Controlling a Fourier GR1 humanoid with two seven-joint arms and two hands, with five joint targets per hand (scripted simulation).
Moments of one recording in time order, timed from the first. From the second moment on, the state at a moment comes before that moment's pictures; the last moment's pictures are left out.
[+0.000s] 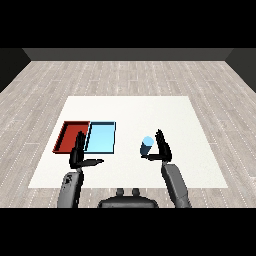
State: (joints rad) left arm 0.04 0.03 0.04 -1.56 0.01 -0.01 -0.39; right arm -0.13 -0.01 0.06 -1.30 -0.11 -0.03 -0.30
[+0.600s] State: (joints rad) left arm 0.03 0.05 0.05 -1.58 0.01 0.00 -0.38; right arm -0.25 0.00 0.03 -1.03 -0.18 -0.02 -0.38
